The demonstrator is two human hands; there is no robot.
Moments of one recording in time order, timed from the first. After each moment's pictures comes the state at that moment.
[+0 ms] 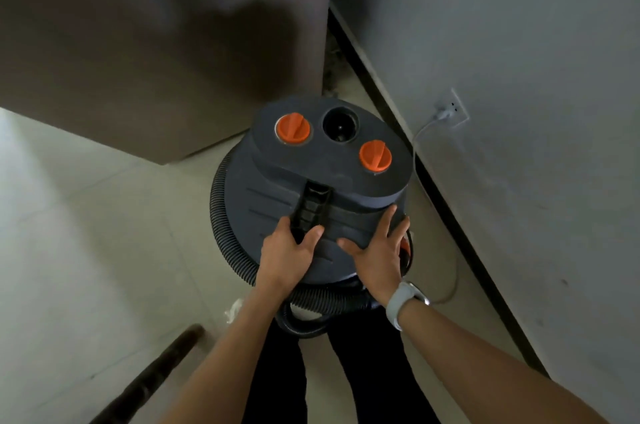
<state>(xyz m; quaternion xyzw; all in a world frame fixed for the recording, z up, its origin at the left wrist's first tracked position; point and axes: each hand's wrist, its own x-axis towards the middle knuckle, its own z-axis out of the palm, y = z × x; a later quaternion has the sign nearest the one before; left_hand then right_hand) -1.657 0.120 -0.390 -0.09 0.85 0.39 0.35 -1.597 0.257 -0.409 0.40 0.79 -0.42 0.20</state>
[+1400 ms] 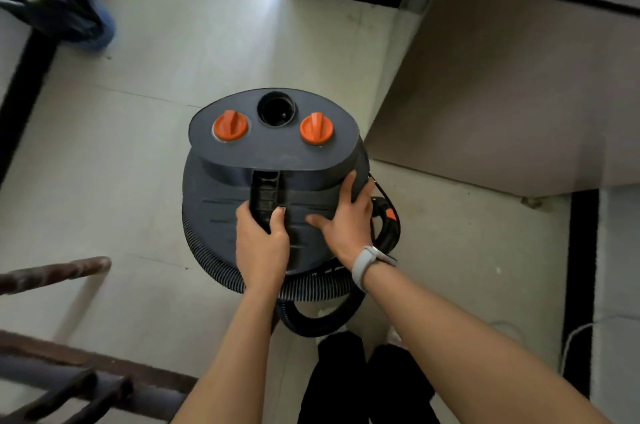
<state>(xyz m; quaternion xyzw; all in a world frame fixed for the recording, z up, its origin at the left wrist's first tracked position) -1.684 -0.302 -0.380 -0.52 0.74 0.43 -0.01 -1.752 -0.211 -0.411 -0.01 0.90 -0.29 0.34</state>
